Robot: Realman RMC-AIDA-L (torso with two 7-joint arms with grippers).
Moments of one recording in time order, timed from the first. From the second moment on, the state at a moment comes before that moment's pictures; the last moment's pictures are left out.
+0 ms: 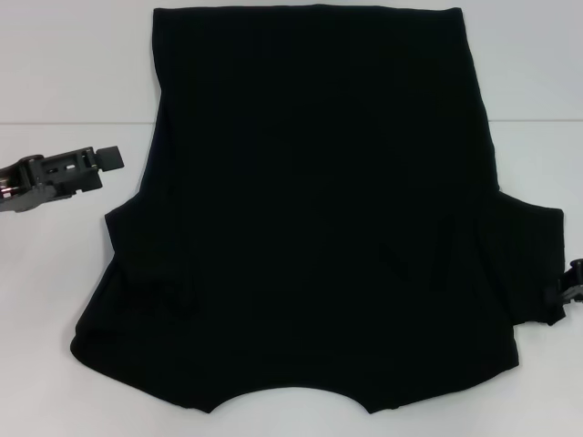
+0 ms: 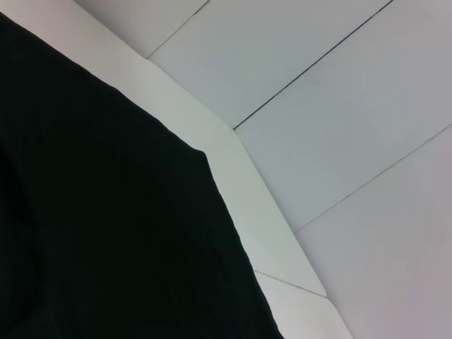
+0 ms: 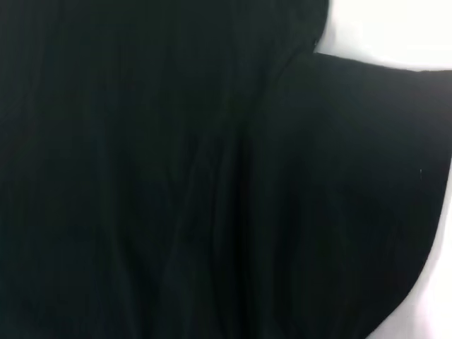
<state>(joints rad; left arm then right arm) -0.59 -1.94 0.20 0.67 2.22 1.67 -2.12 0.68 1.92 -0.65 -0.64 -2.61 -1.36 2.54</state>
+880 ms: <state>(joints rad) -0.58 -1.94 0.20 0.68 2.16 1.69 -2.13 0.65 1.91 -0.51 -0.75 -2.47 -1.33 2.51</state>
